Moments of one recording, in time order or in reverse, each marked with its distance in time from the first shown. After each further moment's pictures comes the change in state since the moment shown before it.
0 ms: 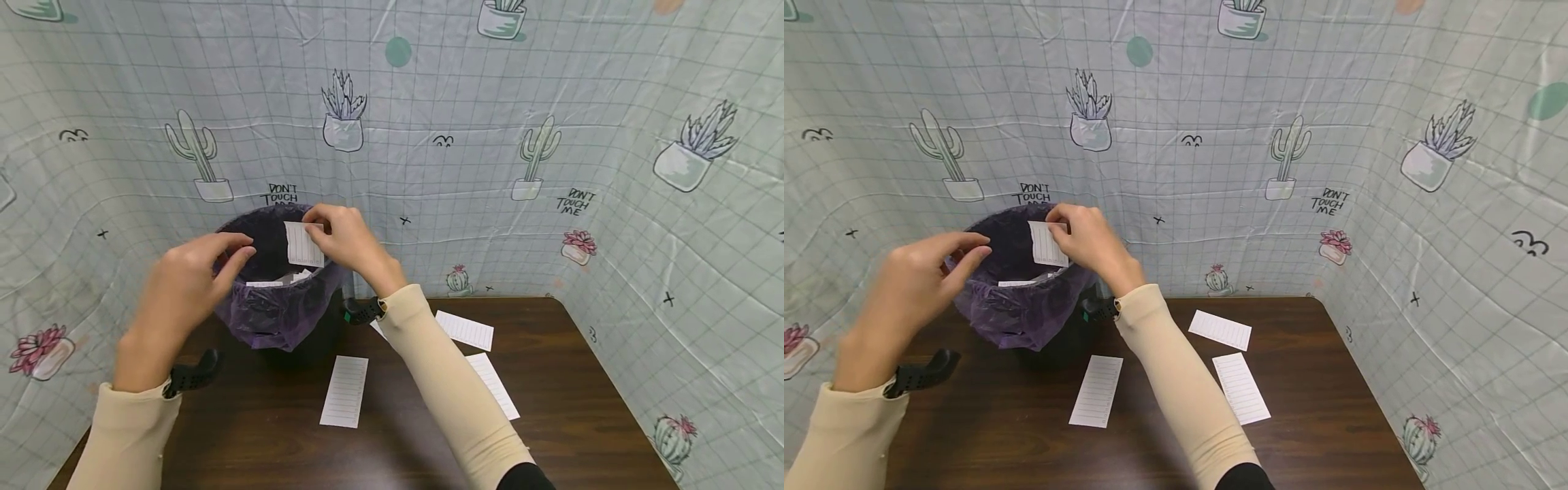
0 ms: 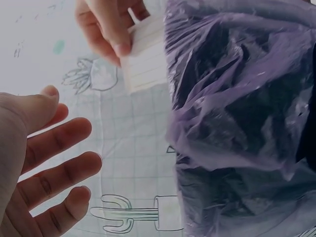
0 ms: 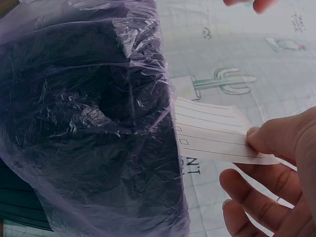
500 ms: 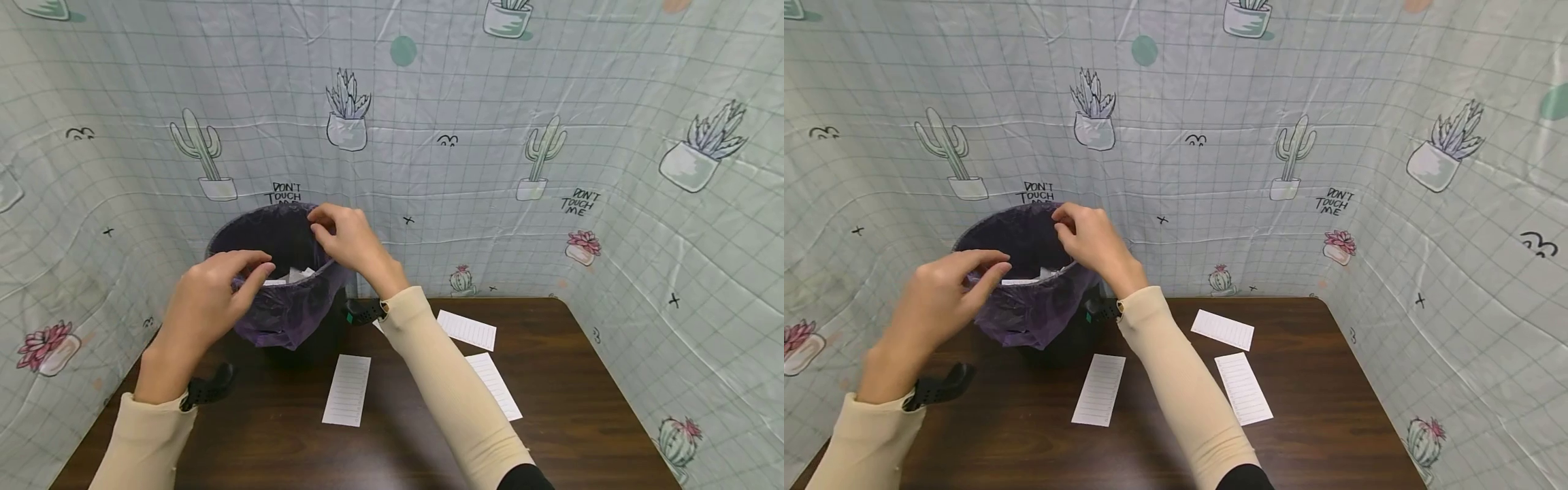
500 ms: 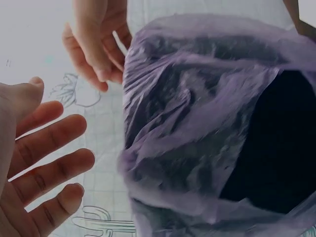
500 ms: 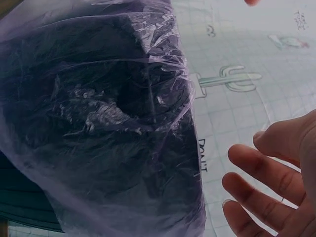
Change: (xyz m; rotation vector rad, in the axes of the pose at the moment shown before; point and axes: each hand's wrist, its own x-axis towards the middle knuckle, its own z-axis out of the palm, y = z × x) left_hand -0.018 0.005 0.017 -0.064 -0.002 0.042; right_hand -0.001 0.004 0.007 0.049 0.022 0.037
